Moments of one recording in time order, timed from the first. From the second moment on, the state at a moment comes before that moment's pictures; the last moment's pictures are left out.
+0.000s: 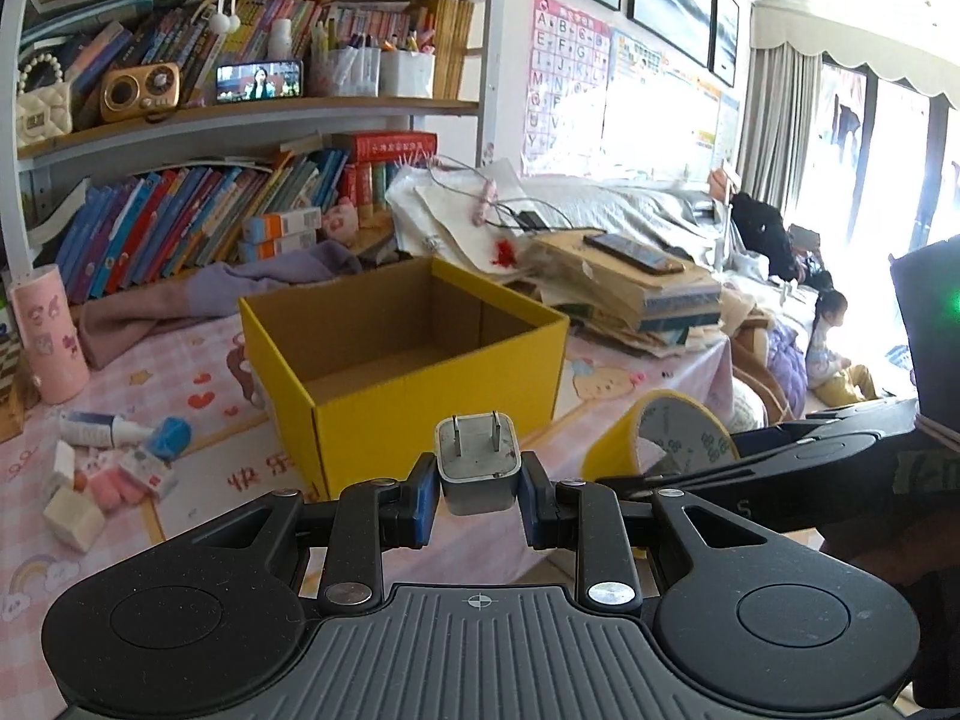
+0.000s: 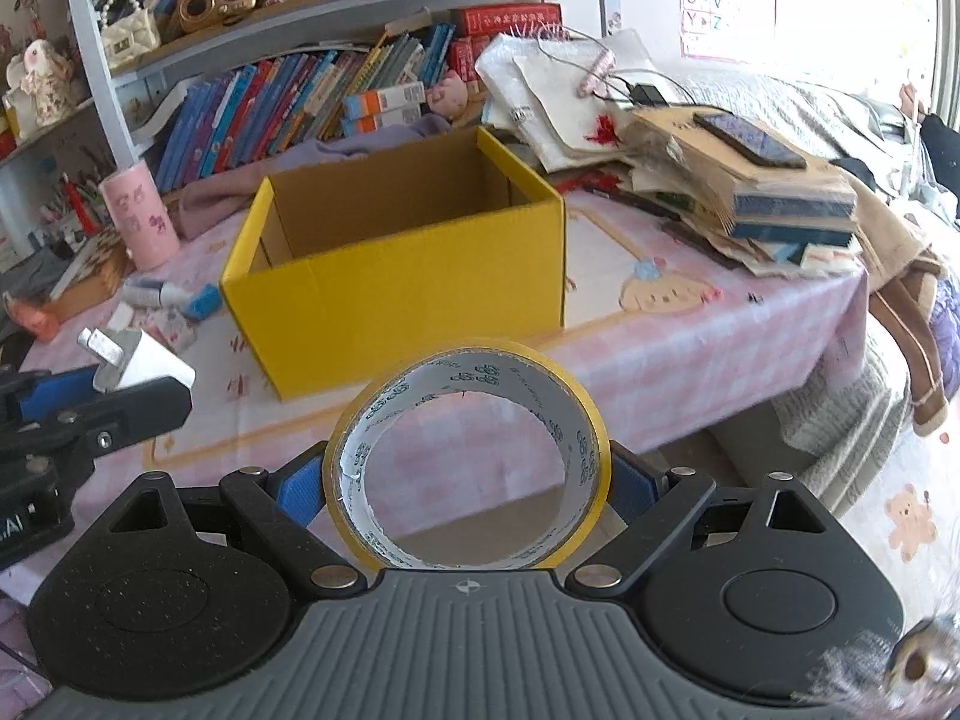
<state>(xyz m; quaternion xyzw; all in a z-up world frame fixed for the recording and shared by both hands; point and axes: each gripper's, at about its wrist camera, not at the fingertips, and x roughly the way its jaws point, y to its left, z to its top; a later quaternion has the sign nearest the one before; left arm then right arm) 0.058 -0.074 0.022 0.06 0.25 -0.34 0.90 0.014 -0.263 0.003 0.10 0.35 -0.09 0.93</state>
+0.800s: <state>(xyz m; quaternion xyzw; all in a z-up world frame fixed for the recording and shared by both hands) 0.140 -0.118 0.054 0.04 0.22 -0.27 0.94 0.136 -0.313 0.050 0.03 0.30 0.01 0.95</state>
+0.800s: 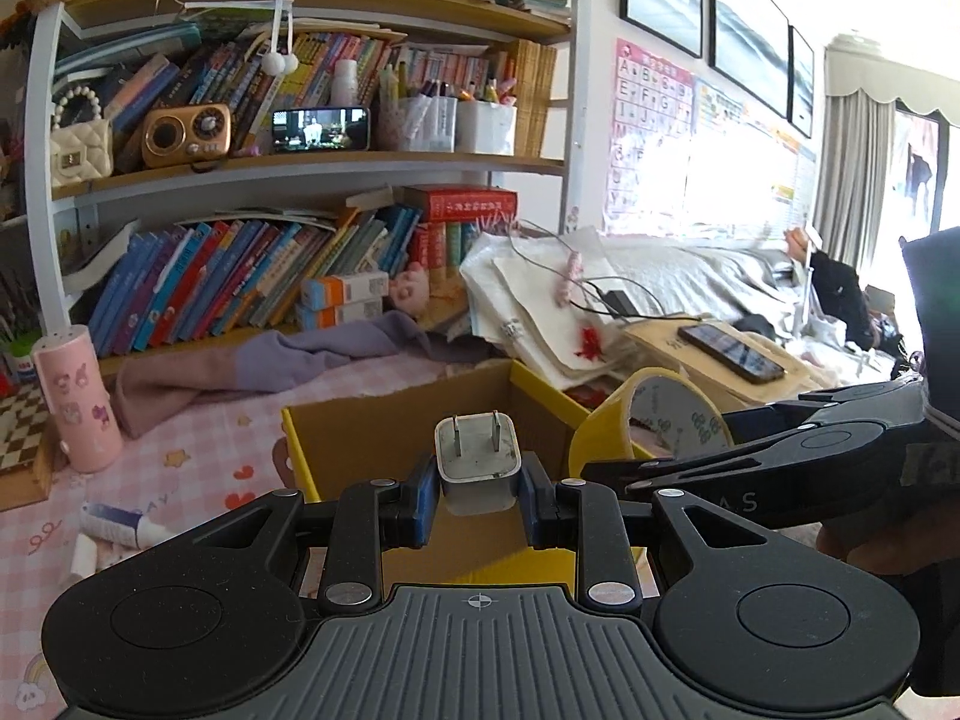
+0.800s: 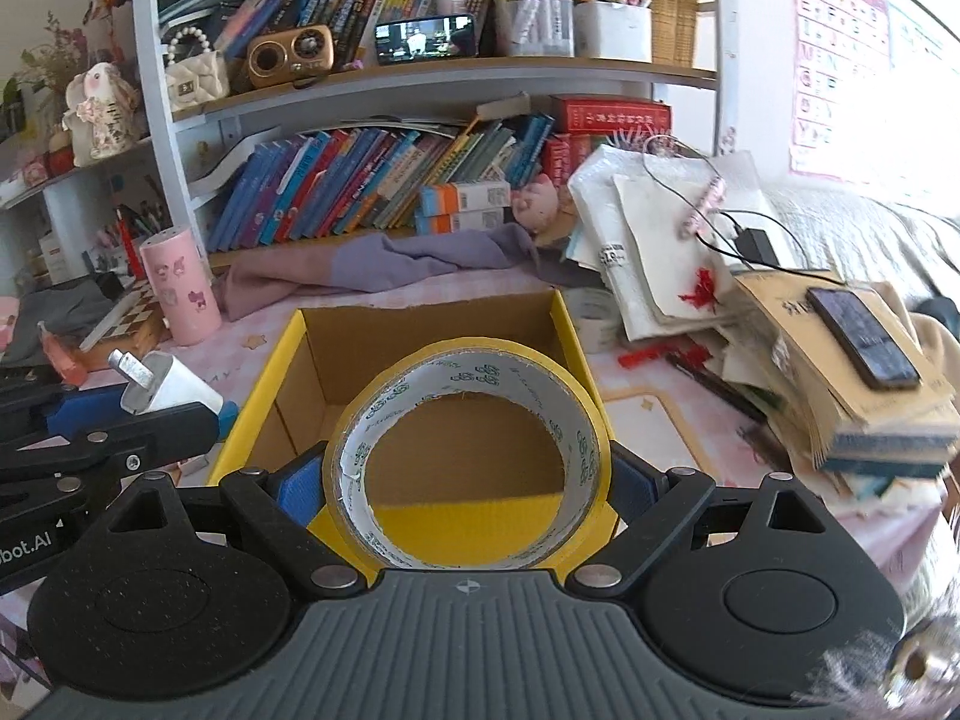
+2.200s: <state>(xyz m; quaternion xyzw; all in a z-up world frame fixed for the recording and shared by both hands) 0.307 -0.185 -0.007 0.09 0.38 -0.20 0.90 0.330 -0.293 -0.025 -0.27 0.39 0.27 0.84</state>
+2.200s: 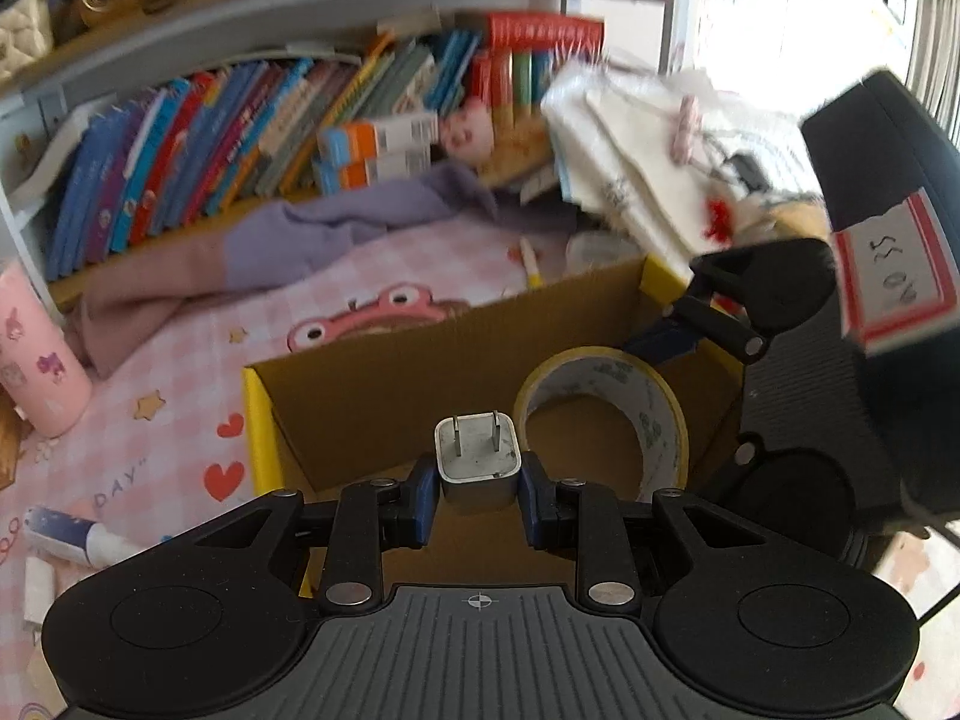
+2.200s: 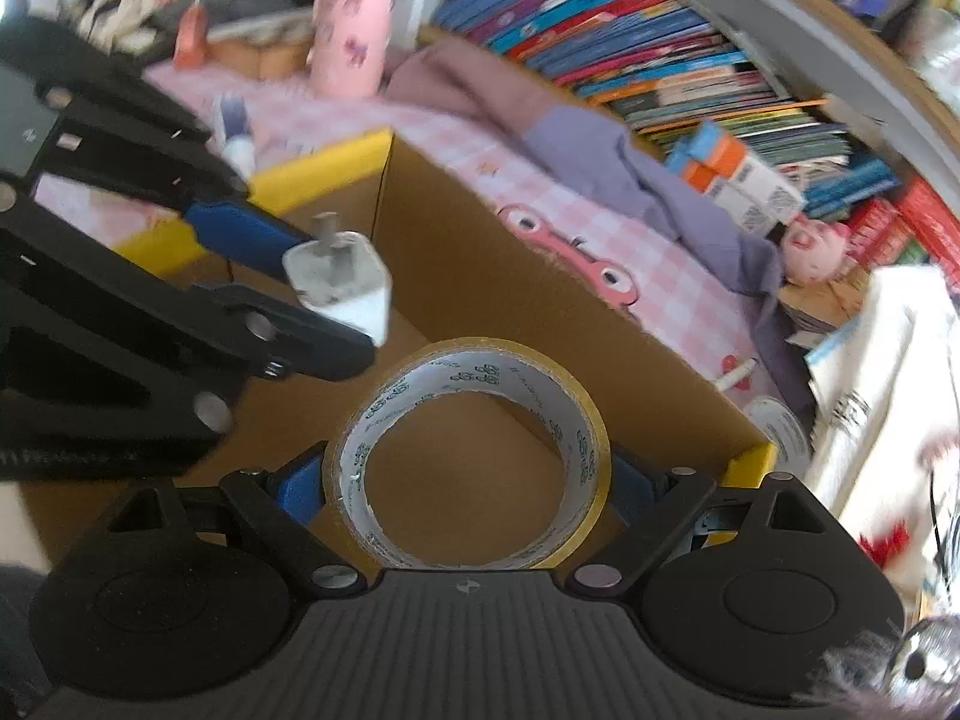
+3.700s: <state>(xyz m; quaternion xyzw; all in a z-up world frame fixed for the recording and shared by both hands) 0.284 -0.158 0.009 0.05 0.35 -0.18 0.92 0.346 -0.286 -0.027 -0.28 0.44 0.27 0.81</state>
